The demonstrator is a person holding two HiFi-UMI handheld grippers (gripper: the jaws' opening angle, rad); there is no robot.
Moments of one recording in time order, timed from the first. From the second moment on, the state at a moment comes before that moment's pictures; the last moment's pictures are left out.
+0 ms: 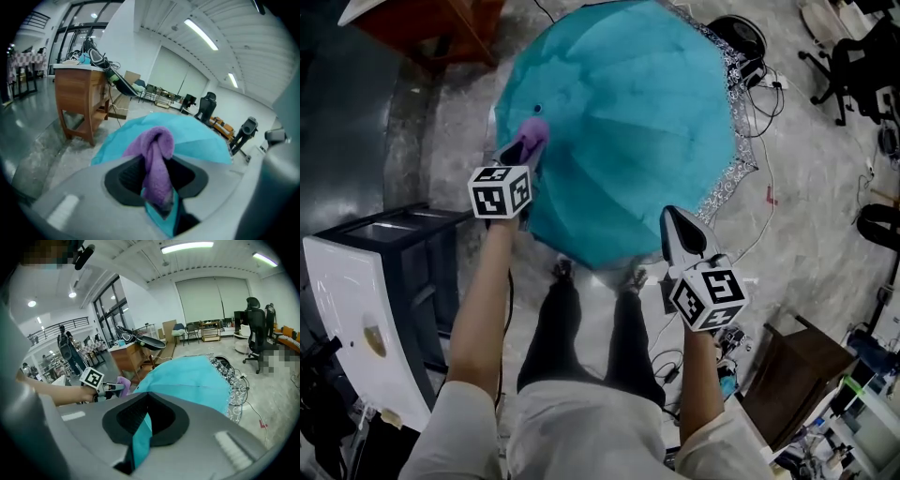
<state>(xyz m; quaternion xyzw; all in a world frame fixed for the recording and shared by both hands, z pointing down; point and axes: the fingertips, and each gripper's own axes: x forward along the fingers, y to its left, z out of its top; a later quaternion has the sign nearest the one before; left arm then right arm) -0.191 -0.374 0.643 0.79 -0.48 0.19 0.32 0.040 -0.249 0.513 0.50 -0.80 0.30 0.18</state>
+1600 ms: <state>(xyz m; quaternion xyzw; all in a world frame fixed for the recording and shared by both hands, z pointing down) -0.161 -0.378 0.742 0.76 -0.50 0.21 0.35 0.023 -0.260 0.588 0.47 -0.80 0.31 0.23</state>
